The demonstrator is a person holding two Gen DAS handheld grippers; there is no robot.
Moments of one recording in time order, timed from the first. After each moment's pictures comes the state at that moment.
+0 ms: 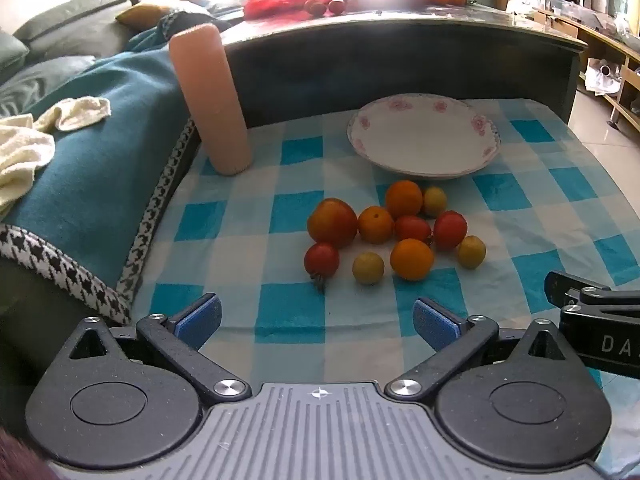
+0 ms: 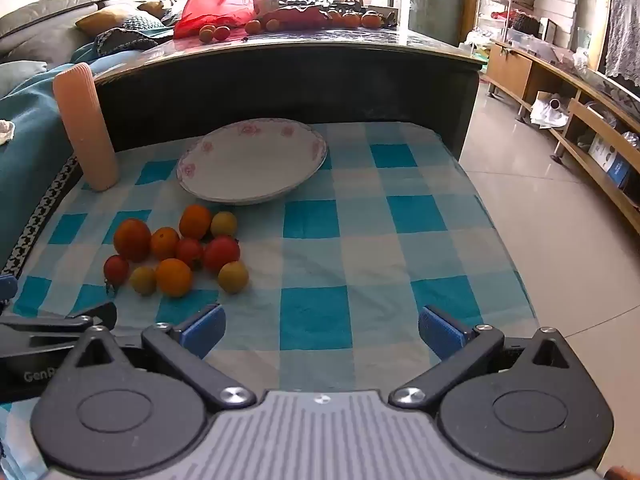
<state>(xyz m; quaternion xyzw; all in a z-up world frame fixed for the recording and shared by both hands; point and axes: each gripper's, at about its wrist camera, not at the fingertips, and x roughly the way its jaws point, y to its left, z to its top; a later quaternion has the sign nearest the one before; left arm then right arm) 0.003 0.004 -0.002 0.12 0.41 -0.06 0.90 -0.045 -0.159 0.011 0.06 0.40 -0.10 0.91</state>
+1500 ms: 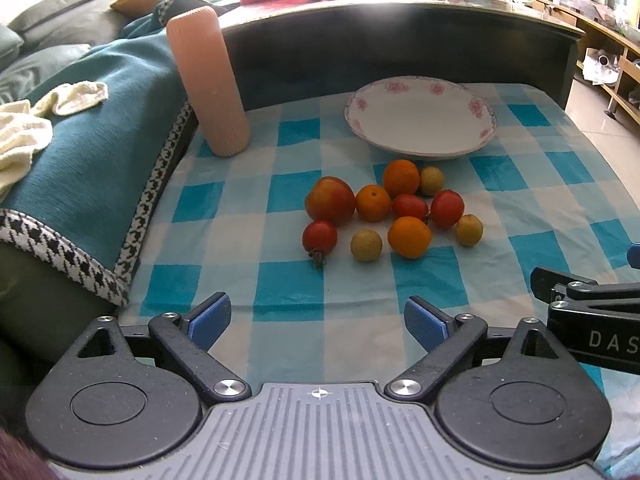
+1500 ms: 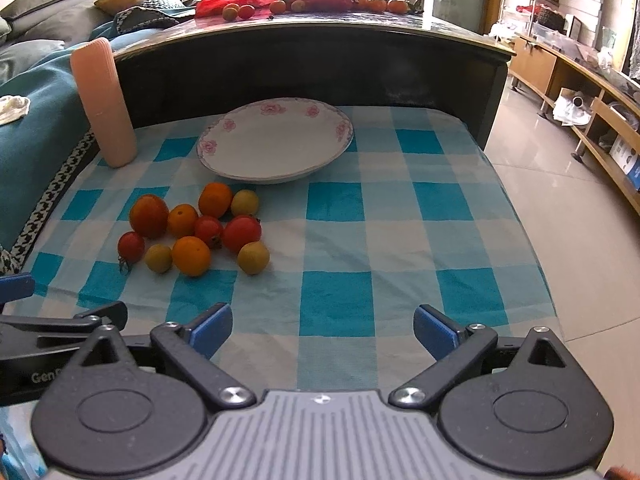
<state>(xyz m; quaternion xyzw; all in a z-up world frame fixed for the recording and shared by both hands) -0.004 0.006 -0.003 0.12 0.42 -0.06 0.90 -0.039 -0.152 0.006 0.05 0.42 -0.07 0.90</state>
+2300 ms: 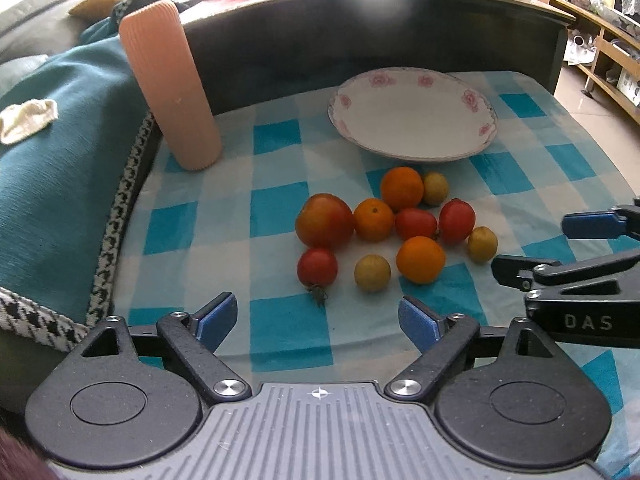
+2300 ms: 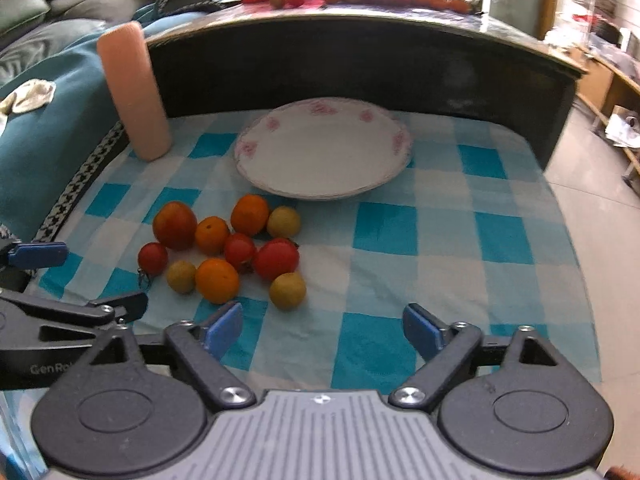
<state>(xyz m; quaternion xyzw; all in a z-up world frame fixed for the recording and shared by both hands) 0.042 0.014 -0.017 0.14 0.44 -0.11 0.88 0.011 -0.151 -0.002 0.04 0.43 0.02 0.90</state>
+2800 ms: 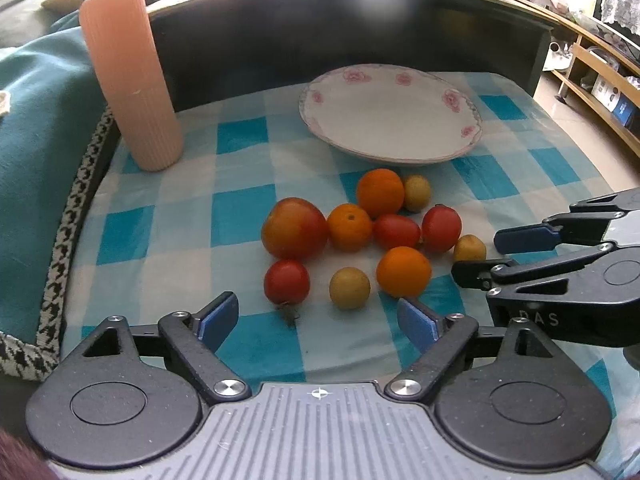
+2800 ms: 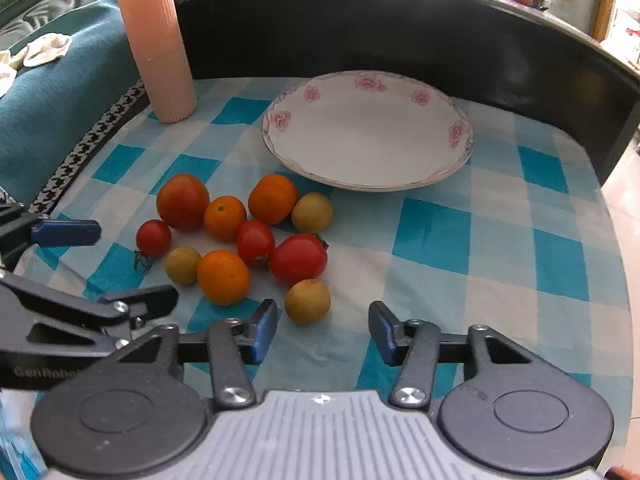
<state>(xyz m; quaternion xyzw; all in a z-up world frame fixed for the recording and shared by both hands) 0.060 0.014 -0.032 0.11 0.44 -0.16 0.88 0.049 -0.145 -0.025 0.01 0.46 0.08 0.88</state>
